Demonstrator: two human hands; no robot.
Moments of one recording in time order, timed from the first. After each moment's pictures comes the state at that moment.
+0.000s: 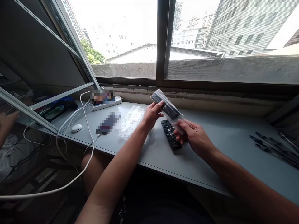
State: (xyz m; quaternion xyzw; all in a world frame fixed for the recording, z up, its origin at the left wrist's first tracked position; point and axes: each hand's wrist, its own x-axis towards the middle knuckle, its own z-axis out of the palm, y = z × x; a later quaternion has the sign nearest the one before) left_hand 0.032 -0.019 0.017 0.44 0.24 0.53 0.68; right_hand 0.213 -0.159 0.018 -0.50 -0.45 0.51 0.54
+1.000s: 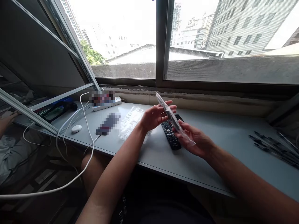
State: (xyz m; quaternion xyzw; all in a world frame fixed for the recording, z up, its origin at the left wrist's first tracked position) left_hand 0.016 -0.036 0.034 0.45 0.10 0.37 0.81; right_hand 0.226 -0.153 0.023 -0.37 -0.28 0.73 0.50
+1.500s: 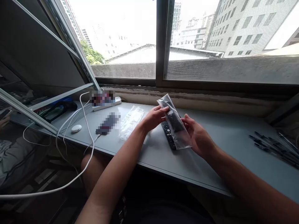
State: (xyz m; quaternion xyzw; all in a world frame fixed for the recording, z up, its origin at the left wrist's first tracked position) left_hand 0.032 -0.024 0.013 0.47 0.16 0.41 0.77; right_hand 0.216 -0.156 0.028 -0.46 -0.35 0.57 0.58
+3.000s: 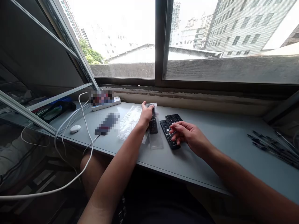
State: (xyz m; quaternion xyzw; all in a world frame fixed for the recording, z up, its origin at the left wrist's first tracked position) left_hand 0.024 -0.003 0.006 0.43 0.46 0.52 0.57; right_hand 0.214 -0.159 0.022 -0.47 -0.47 0.55 0.50
